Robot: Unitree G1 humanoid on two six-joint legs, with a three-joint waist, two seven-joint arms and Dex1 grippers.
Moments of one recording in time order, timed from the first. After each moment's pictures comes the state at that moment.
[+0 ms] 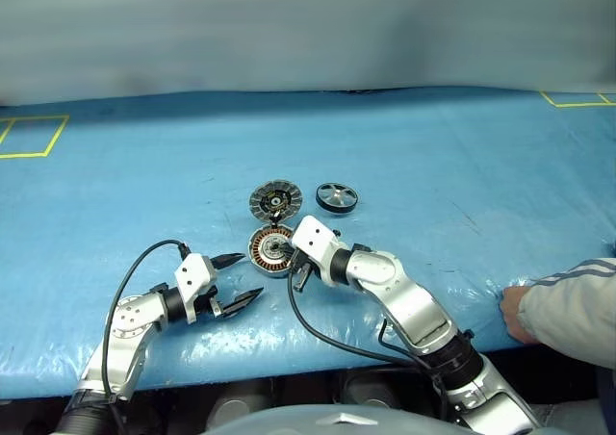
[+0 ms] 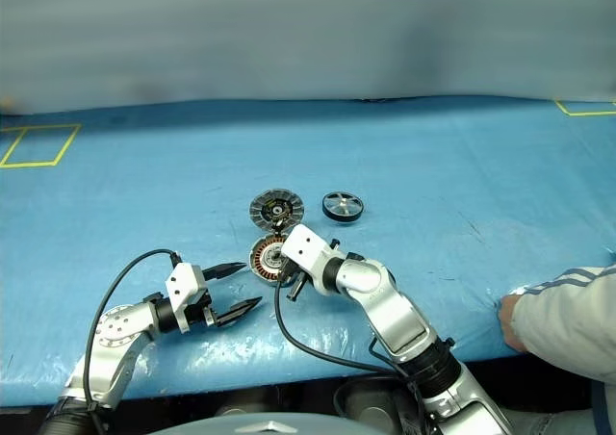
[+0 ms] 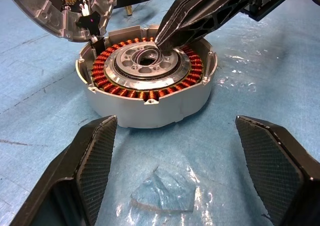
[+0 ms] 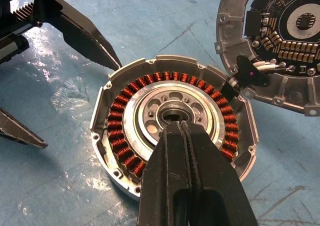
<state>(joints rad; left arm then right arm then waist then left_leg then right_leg) 0.11 0.51 -0.06 0.05 -0.25 -0.16 -0.95 -0.27 -0.26 0.49 -0.25 -0.02 0.61 0.57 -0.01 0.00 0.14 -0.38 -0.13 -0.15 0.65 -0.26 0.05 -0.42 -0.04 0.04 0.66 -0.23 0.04</state>
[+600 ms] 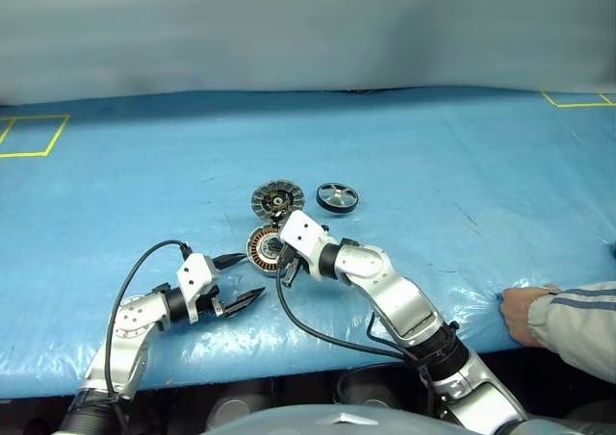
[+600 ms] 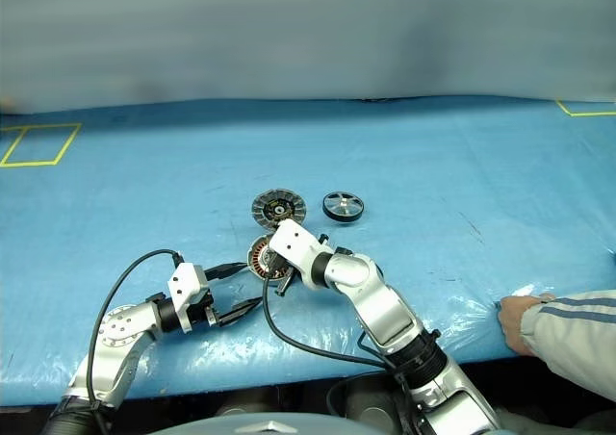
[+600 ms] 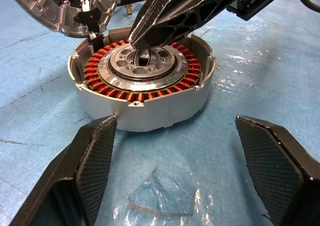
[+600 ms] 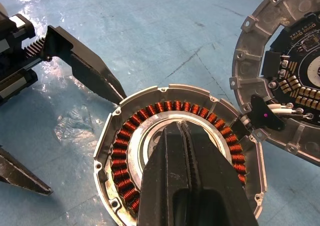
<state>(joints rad) 0.10 0.49 -0.07 0.07 -0.24 -0.16 -0.95 -0.32 -0.20 0.50 -0.19 -0.03 0.58 0.57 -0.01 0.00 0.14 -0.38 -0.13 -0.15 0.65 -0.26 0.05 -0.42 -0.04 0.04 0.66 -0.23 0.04</state>
